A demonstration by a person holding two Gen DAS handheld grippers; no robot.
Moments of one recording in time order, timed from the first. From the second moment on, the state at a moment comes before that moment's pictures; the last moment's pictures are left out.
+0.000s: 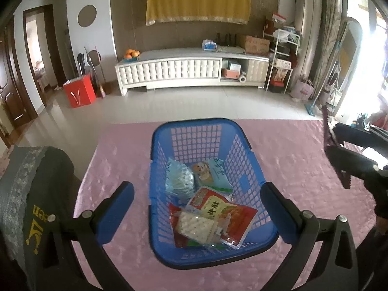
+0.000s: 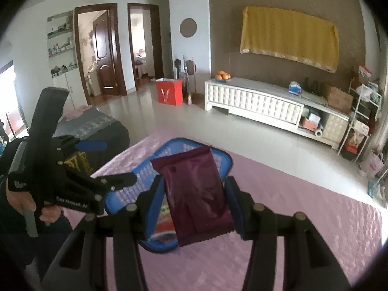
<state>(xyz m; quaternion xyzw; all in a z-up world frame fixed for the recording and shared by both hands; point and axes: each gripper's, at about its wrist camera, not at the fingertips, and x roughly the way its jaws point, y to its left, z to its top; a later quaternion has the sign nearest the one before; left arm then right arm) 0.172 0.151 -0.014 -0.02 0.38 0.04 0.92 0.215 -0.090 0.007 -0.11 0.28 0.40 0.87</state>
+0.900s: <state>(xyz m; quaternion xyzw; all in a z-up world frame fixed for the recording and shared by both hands) 0.201 0.227 -0.049 -0.03 0.39 0.08 0.92 0.266 -0.004 -0.053 -0.15 0.36 0.39 0.83</state>
